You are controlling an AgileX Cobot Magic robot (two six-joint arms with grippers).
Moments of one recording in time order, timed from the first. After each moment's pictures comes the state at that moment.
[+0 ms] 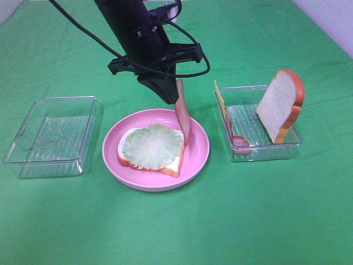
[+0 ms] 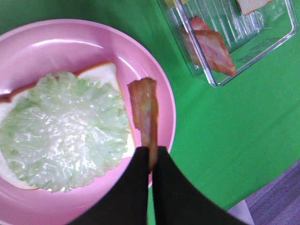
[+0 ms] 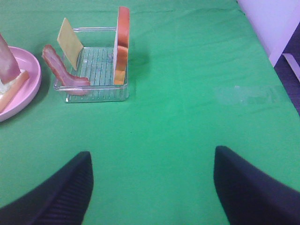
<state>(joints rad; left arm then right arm) -0.53 2.20 -1.97 -0.40 1.18 -0.06 -0.06 -0.01 -0.51 0.09 1.07 -0.13</state>
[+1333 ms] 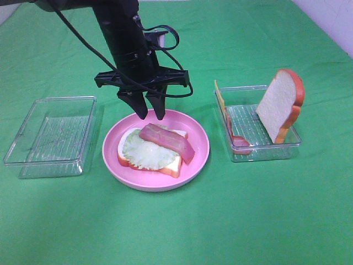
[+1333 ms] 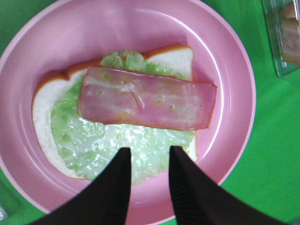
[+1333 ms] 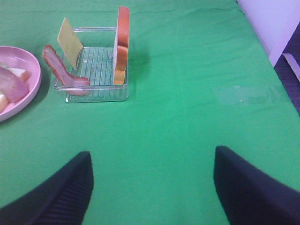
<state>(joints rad) -0.53 2.27 -1.96 -0.23 1.21 -0.20 -0.06 -0.01 -0.51 0.09 1.07 -0.13</state>
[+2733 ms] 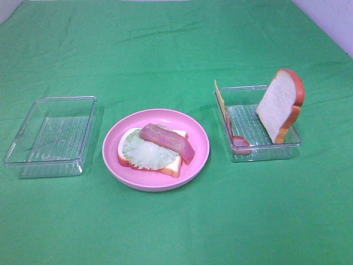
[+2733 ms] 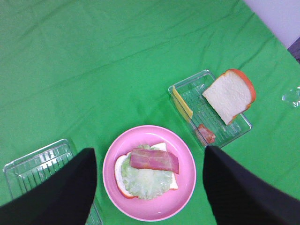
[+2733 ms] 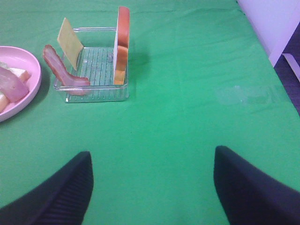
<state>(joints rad) -0.53 1.44 -1.90 -0.03 1.22 -0.14 -0.06 -0.01 -0.51 0.09 1.07 -0.13</state>
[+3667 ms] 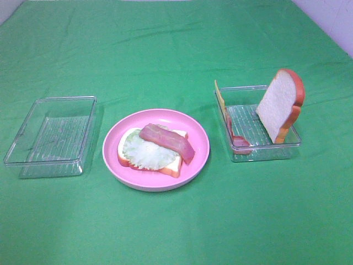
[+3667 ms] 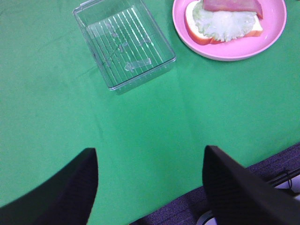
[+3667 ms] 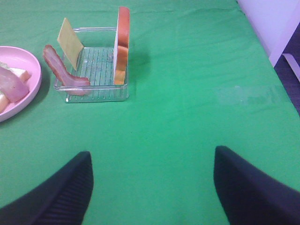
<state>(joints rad) -0.53 0.61 -0.86 0.14 1.21 -0.12 -0.06 -0.01 -0.51 0.09 1.07 -0.13</state>
